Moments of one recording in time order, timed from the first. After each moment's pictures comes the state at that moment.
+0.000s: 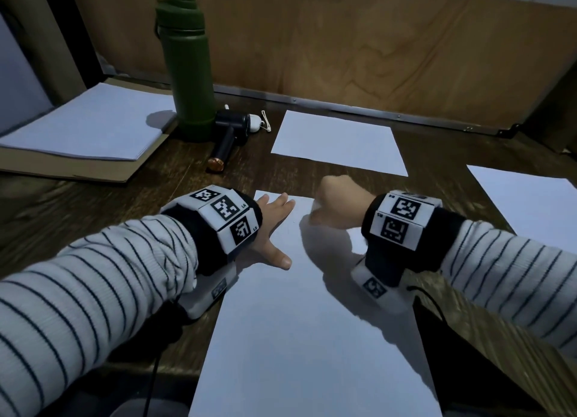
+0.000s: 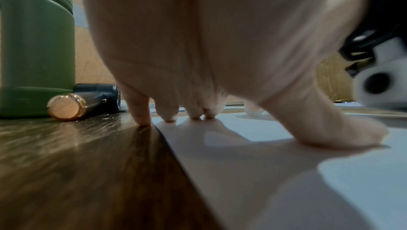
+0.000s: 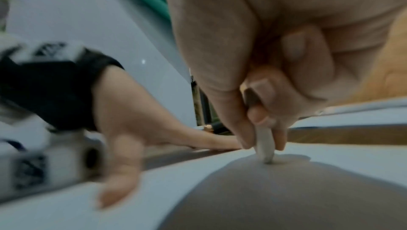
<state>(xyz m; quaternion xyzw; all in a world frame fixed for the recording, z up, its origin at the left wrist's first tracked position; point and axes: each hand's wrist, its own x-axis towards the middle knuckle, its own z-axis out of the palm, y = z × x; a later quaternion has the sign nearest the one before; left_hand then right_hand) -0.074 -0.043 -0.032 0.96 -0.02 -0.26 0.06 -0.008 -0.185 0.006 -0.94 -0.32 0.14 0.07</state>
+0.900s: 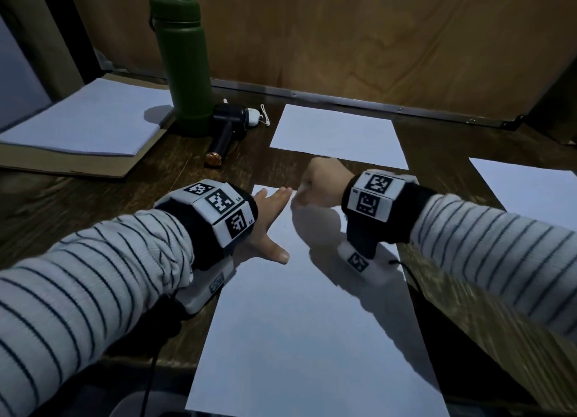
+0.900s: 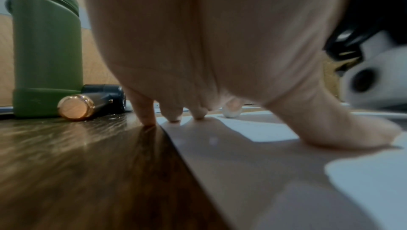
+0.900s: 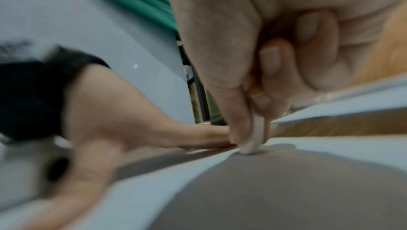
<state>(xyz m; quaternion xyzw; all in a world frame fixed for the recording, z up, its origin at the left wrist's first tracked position) -0.072 -0.039 -0.039 0.97 -0.02 -0.23 0.09 -0.002 -0.165 0.011 -0.93 -0.32 0.13 0.09</state>
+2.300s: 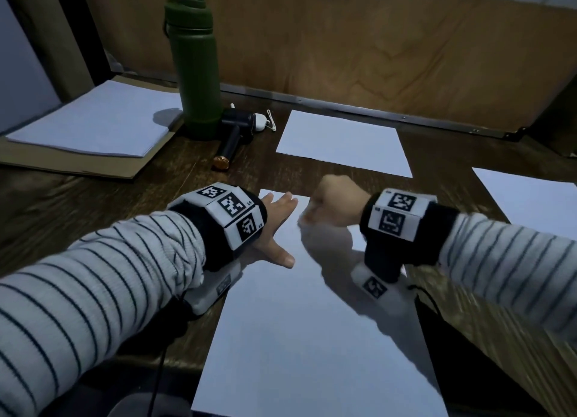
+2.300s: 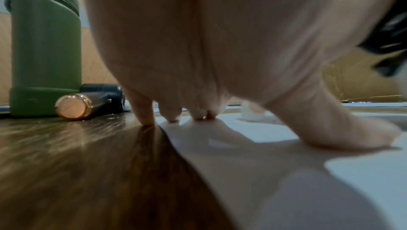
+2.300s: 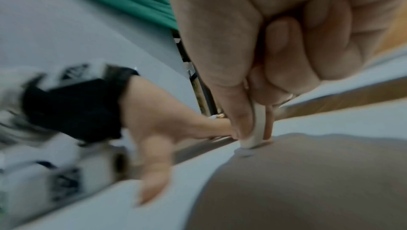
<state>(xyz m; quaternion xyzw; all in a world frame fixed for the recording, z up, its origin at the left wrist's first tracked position) -0.072 -0.040 -0.040 0.97 -0.01 -0.23 0.08 -0.013 -0.178 0.007 -0.93 -0.32 0.16 0.09</state>
